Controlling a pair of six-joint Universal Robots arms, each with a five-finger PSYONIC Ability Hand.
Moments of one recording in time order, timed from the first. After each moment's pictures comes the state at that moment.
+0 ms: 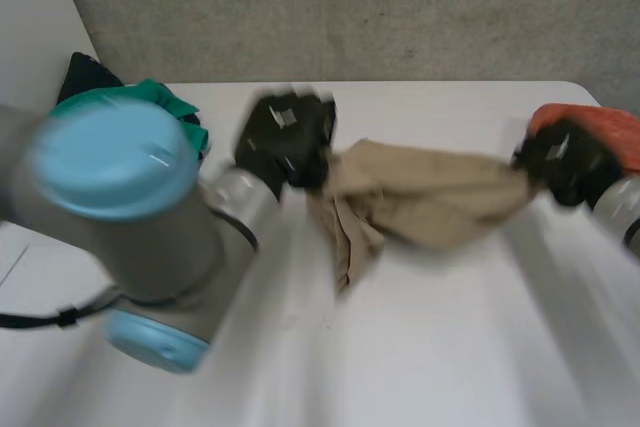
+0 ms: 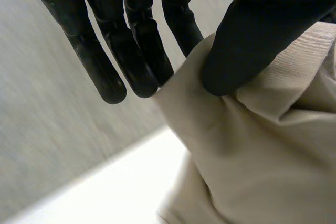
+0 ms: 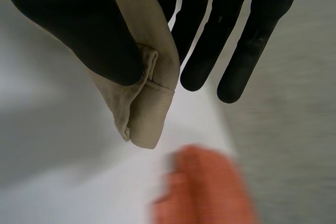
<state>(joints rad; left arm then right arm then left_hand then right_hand) 3.98 -1.97 -1.35 3.33 -1.66 3.24 1.59 -1.28 1.65 -0.16 1.13 2.21 1.16 1.19 1.19 1.20 0.96 1.08 1.13 1.19 1.20 0.99</state>
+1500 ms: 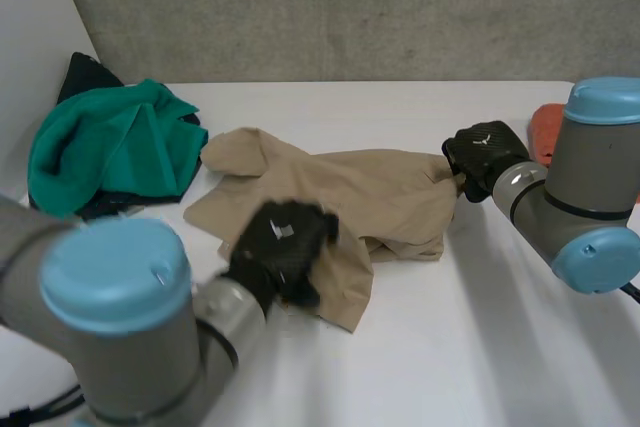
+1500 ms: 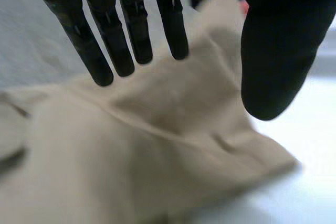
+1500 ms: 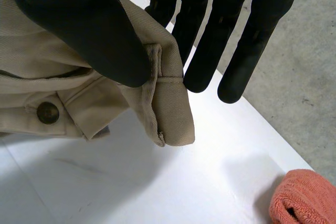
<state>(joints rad) 3.95 -1.92 -1.71 3.34 -1.61 3.24 1.91 -0.97 1.26 0.01 1.47 2.64 0.64 0.62 0.62 0.62 0.44 1.11 1.17 1.21 1.20 1.01</state>
